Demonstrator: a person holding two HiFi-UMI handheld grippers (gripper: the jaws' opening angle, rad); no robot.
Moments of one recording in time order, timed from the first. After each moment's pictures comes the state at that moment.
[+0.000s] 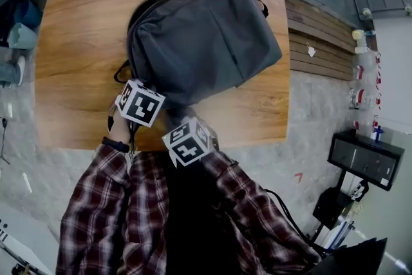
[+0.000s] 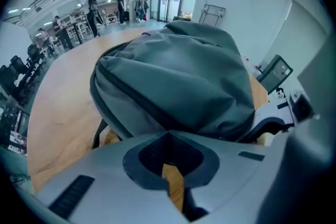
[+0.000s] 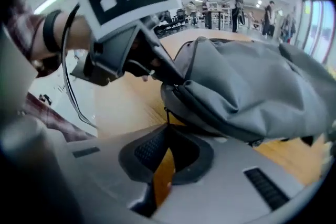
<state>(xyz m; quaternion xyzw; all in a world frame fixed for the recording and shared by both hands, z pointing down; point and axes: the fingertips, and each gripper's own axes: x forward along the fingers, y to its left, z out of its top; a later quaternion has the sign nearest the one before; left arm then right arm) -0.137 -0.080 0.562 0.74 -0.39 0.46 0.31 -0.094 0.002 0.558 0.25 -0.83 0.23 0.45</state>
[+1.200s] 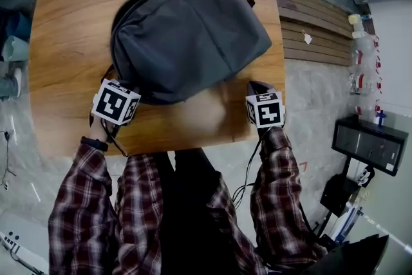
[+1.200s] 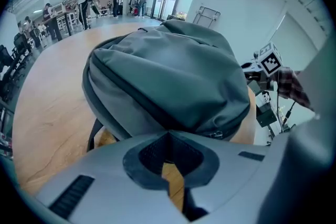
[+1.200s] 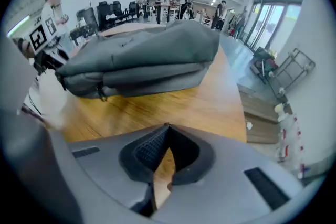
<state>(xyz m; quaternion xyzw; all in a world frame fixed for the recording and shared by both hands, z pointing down) -0.147 -0.077 0.567 0.75 -0.33 0.45 0.34 0.196 -0.097 0.553 0.48 -0.69 0.26 0.47</state>
